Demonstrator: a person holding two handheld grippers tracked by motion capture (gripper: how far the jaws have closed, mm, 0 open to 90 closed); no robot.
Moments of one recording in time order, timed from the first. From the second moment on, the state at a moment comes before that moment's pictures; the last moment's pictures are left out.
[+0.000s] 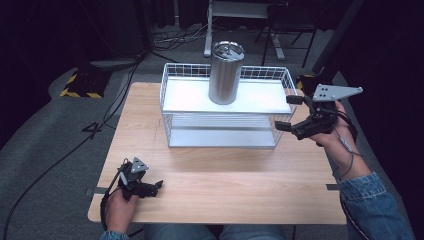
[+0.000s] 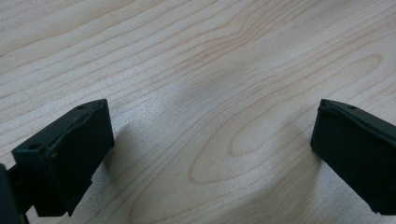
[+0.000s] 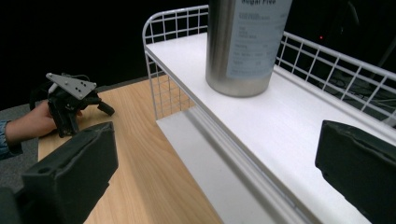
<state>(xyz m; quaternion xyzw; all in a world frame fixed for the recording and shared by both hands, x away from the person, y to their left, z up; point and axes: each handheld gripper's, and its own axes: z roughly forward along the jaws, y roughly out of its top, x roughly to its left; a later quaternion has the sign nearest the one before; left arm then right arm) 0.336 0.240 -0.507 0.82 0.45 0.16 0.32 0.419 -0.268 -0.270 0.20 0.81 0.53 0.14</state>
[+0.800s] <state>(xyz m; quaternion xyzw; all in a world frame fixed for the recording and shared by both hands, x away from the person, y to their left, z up) 0.336 0.240 -0.507 0.82 0.45 0.16 0.32 0.405 -0.304 -0.373 0.27 0.83 0.47 0.12</state>
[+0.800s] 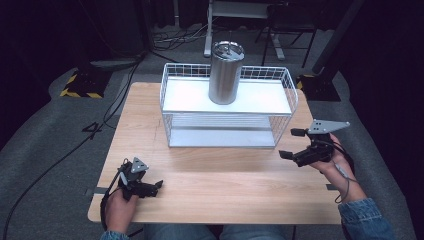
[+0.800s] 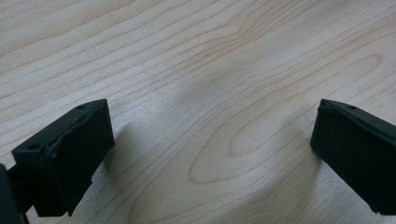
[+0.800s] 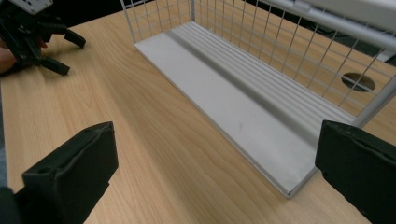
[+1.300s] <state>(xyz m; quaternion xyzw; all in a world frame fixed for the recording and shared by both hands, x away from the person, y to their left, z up) 0.336 0.240 -0.507 0.82 0.45 0.16 0.32 0.397 -0.305 -0.427 0.28 0.85 0.43 0.14</state>
